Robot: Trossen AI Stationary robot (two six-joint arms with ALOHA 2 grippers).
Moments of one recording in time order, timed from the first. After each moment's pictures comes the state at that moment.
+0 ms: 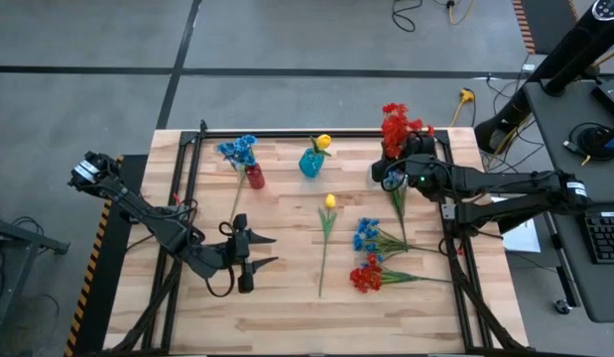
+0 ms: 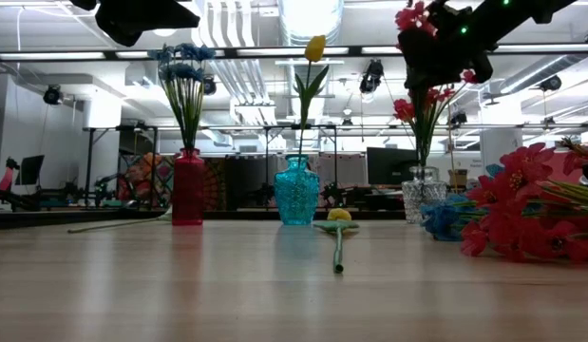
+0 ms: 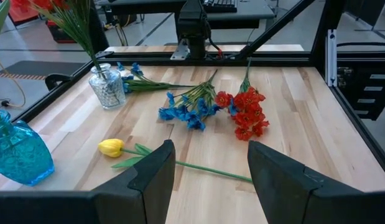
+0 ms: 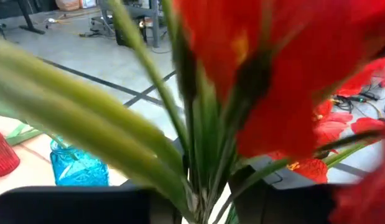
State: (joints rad) left arm -0.62 1.21 0.69 0.10 -0.75 -0.27; right arm -0.18 0.97 0.69 -0.12 0.86 0.31
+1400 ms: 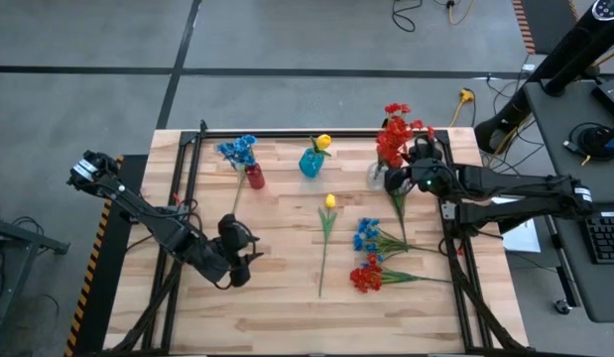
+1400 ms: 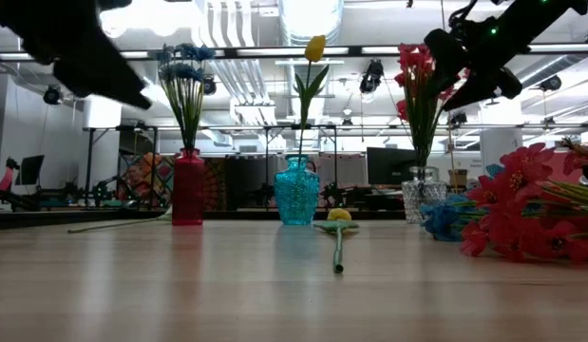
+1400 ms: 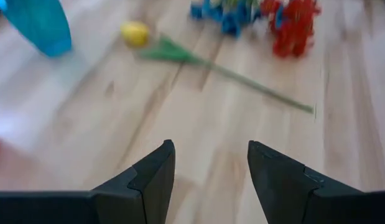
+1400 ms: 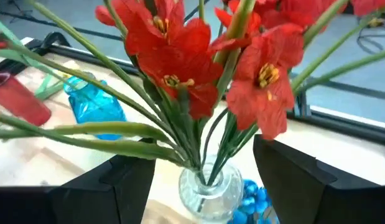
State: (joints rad) left arm -0.62 1.18 0.69 -0.39 -0.66 -0.77; right arm -0.18 0.84 0.70 -0.52 0.66 0.66
